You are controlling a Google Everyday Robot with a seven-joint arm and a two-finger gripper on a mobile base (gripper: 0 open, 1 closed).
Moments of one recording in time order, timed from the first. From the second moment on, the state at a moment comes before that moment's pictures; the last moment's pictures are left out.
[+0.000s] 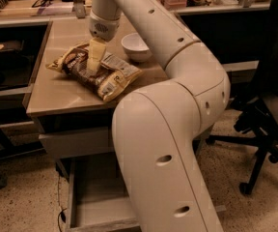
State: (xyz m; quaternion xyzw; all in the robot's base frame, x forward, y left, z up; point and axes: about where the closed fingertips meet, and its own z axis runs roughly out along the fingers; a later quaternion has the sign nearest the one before) arm 0.726 0.113 0.858 -0.66 0.74 0.09 0.13
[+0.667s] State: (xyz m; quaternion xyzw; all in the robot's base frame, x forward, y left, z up) arm 0.712 0.125 0.832 -0.63 0.75 0.15 0.11
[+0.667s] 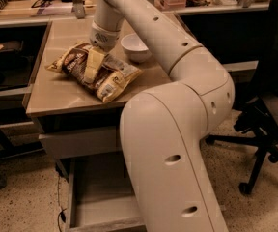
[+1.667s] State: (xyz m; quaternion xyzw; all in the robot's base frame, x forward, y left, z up) arm 0.720 0.136 0.825 -0.63 0.75 0.15 0.12
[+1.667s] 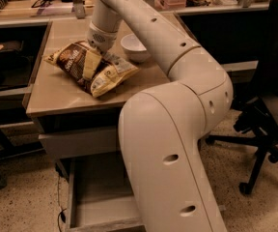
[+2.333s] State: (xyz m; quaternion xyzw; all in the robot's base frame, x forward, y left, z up) arm 0.720 0.136 0.831 -0.63 0.75 0.15 0.12
